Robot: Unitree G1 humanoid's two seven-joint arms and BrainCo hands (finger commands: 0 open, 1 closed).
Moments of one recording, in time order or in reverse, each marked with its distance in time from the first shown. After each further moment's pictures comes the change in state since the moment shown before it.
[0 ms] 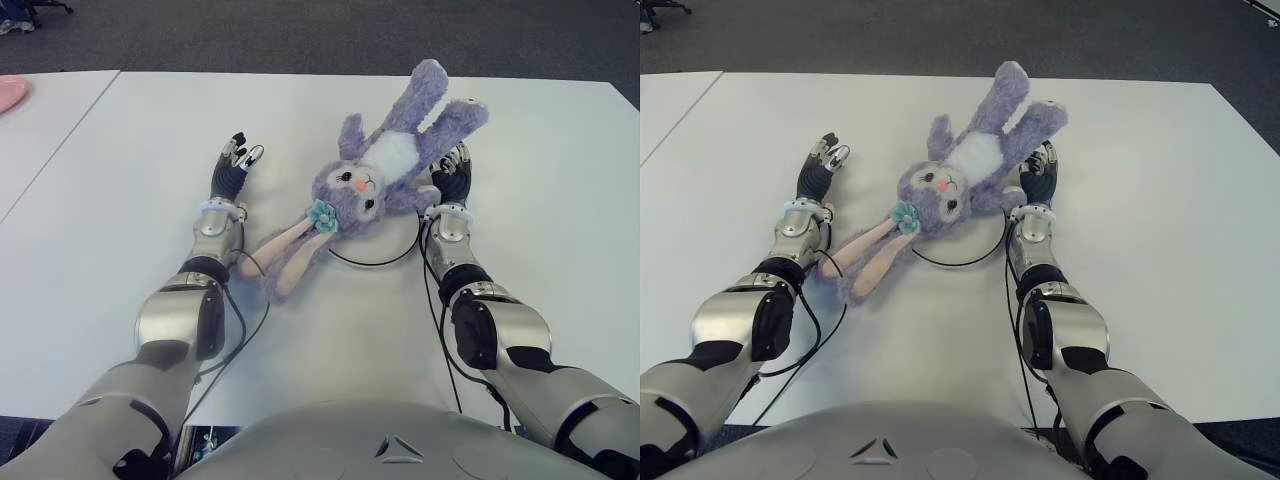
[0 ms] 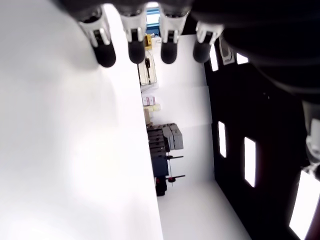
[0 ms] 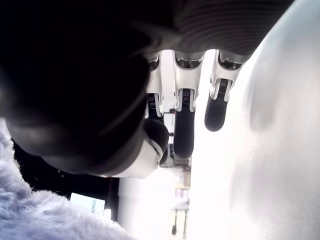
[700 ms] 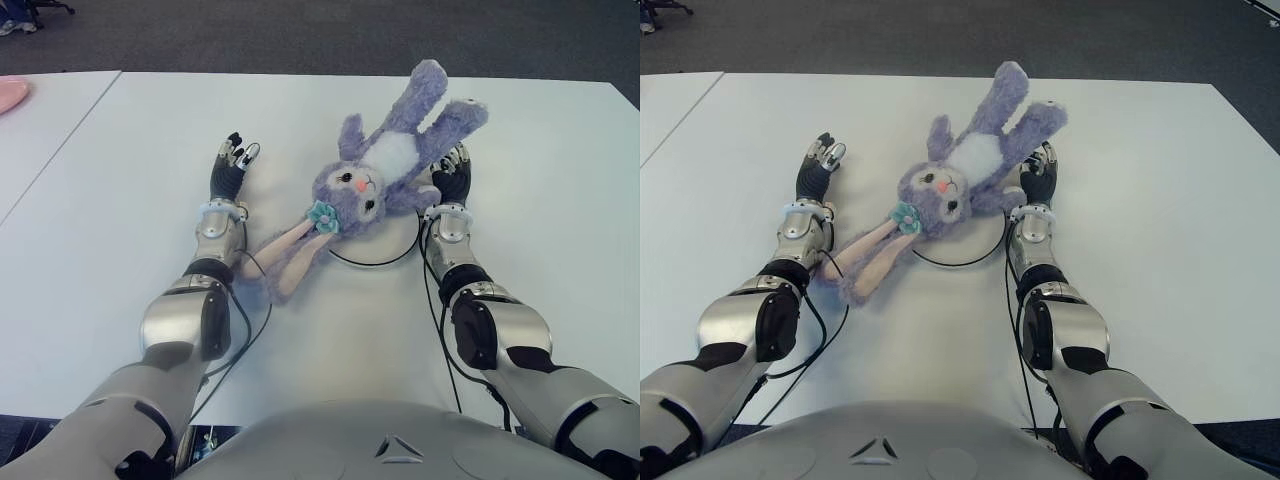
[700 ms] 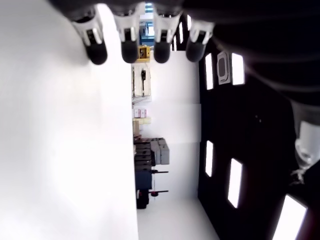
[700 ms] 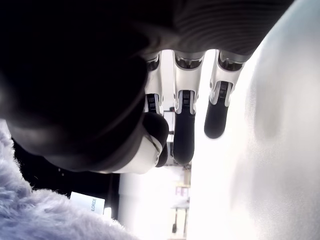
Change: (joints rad) left arm 0.021 -0.048 0.095 -0.009 -0.036 -0.049 0.006; right arm 0.000 0.000 0.000 0.000 0.000 0.000 0.005
